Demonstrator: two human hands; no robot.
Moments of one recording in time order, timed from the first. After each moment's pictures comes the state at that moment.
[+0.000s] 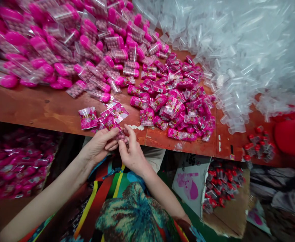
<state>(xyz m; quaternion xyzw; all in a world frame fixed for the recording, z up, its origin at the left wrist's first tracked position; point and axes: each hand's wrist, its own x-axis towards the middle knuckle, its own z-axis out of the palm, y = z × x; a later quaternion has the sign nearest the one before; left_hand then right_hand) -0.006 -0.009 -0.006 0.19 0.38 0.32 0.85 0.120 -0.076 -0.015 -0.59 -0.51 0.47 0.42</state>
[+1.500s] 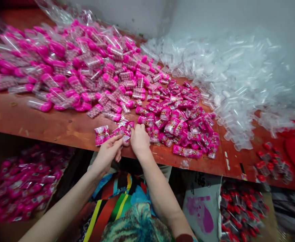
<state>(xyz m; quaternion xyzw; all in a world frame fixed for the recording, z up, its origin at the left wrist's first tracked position) -0.012 0.003 -0.010 0.29 0.52 0.39 0.70 0.113 0.035 -0.016 -0.76 -0.60 0.18 0.15</state>
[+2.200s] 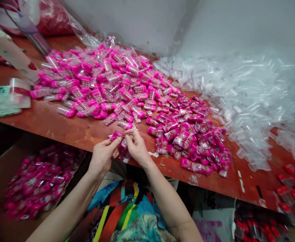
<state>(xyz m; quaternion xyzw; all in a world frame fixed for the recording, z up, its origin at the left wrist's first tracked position) -0.044 0.024 0.020 0.24 0.53 0.53 0.62 0.086 0.040 -0.003 -0.51 -0.54 0.50 0.44</state>
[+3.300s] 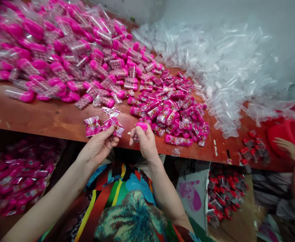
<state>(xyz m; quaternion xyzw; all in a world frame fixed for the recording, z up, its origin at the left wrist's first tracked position) -0.007 0.005 0.021 0.11 0.45 0.42 0.78 0.148 -0.029 0.013 -0.50 -0.31 0.56 0.58</state>
